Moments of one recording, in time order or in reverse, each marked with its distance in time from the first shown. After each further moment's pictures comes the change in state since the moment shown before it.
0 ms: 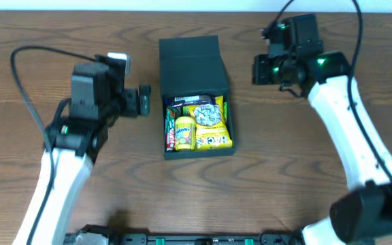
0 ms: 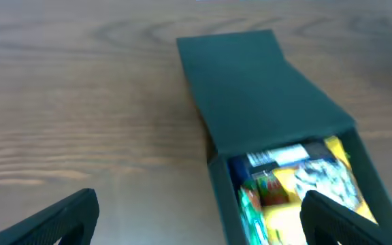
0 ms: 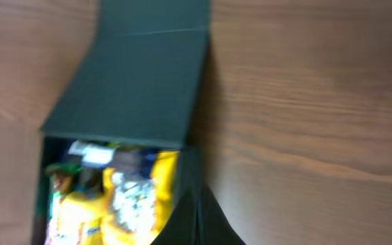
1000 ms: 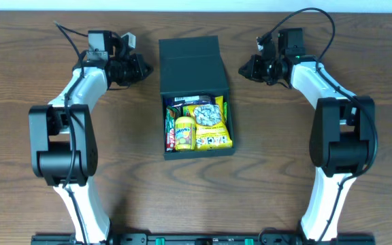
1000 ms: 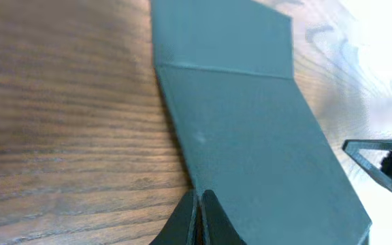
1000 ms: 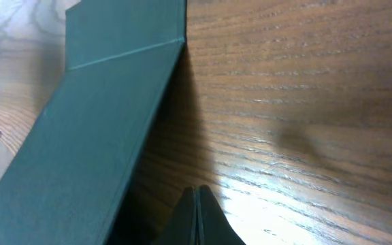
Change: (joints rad) left arm 0.156 0.855 0.340 0.259 0.526 -0.266; right arm -0.118 0.494 -0.007 0.476 -0.379 0.097
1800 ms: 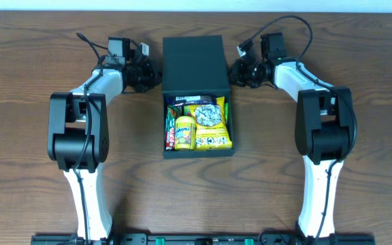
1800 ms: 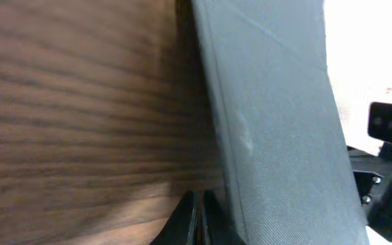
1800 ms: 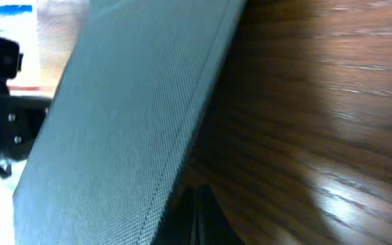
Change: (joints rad) left arm -0.069 0.133 0.042 0.086 0.061 -0.183; right arm 0.058 0.163 0.096 0.021 -0.224 0.043
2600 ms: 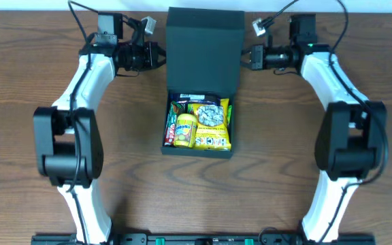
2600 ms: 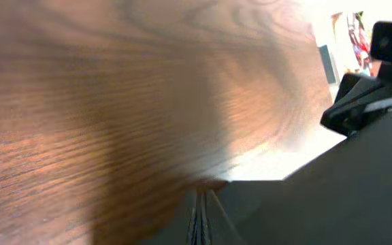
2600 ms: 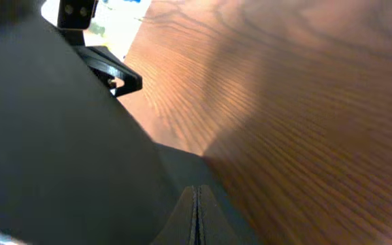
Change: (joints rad) left arm -0.002 -0.168 0.143 -0.253 0.144 0.380; right arm -0.089 -0.222 0.024 -0.150 -0.257 -0.298
